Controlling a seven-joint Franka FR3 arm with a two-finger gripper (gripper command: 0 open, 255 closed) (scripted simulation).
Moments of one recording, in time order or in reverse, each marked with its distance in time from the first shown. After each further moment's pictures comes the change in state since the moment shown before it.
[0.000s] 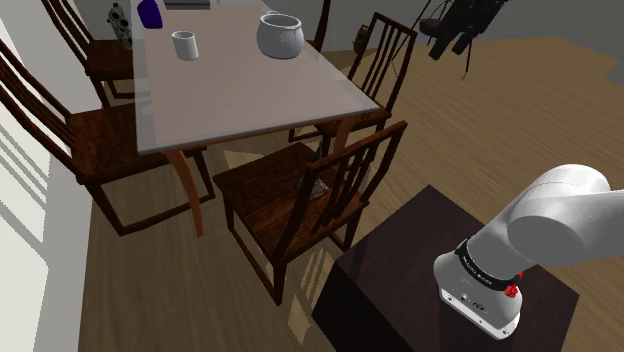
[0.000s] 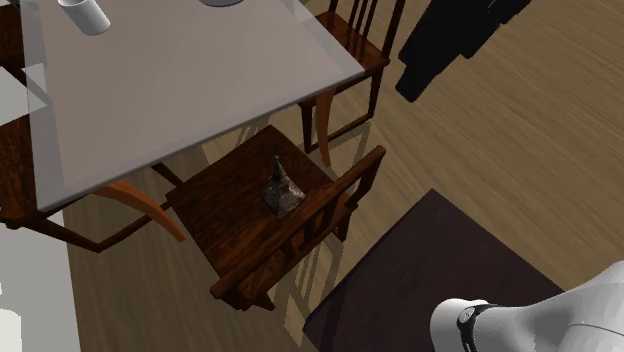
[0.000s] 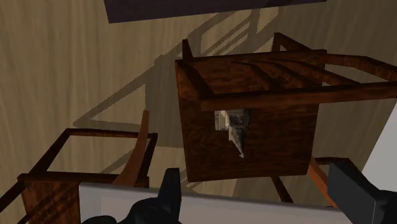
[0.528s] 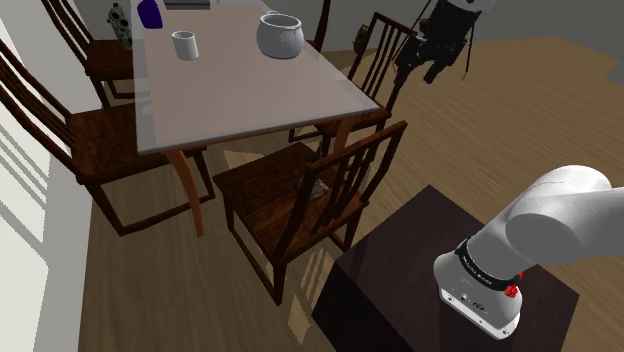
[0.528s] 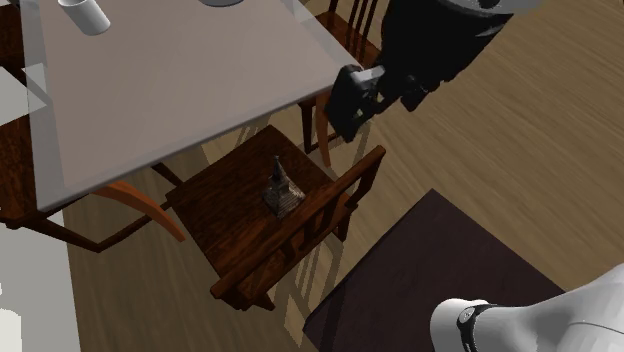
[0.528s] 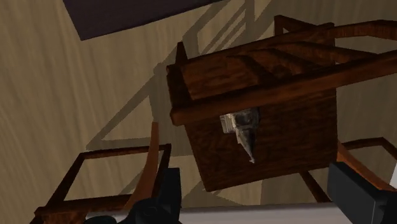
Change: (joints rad) arm -0.039 0.040 0.119 -0.149 0.037 0.184 0.235
